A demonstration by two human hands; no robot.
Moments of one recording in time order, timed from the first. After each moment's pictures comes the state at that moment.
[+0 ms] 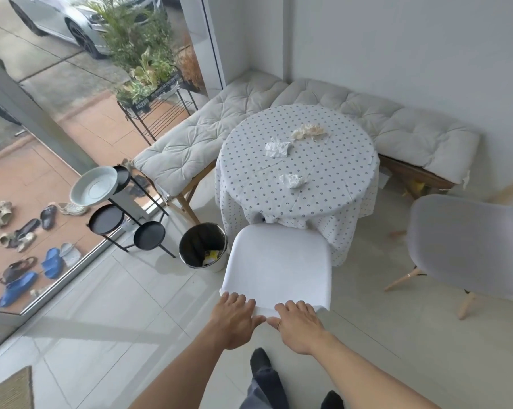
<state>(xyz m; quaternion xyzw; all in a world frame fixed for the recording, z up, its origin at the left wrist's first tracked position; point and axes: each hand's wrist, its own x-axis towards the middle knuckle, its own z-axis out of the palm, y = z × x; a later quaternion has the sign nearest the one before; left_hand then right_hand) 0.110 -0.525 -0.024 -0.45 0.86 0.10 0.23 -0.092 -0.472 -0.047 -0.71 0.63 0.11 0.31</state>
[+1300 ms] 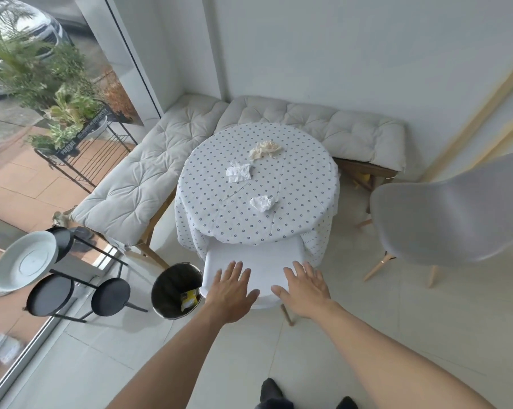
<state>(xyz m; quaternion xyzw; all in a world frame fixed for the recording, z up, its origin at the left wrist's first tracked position) 0.087 -0.701 -0.002 -0.39 0.89 0.14 0.18 -0.113 -0.602 -0.008 -0.57 0.79 0.04 0.22</state>
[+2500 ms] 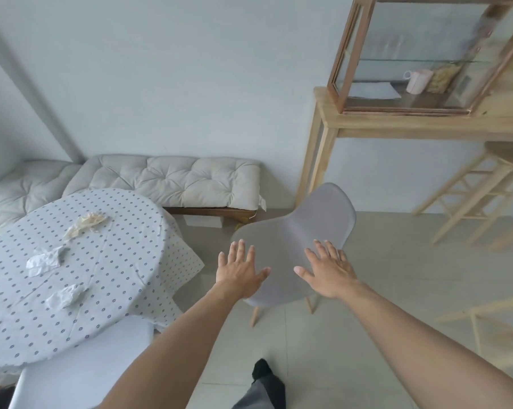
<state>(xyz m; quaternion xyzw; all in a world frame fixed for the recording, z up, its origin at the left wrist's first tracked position) -0.534 -0.568 0.050 -0.31 0.93 0.10 0.17 -0.701 -0.380 0.073 -0.42 0.89 0.04 0.16</state>
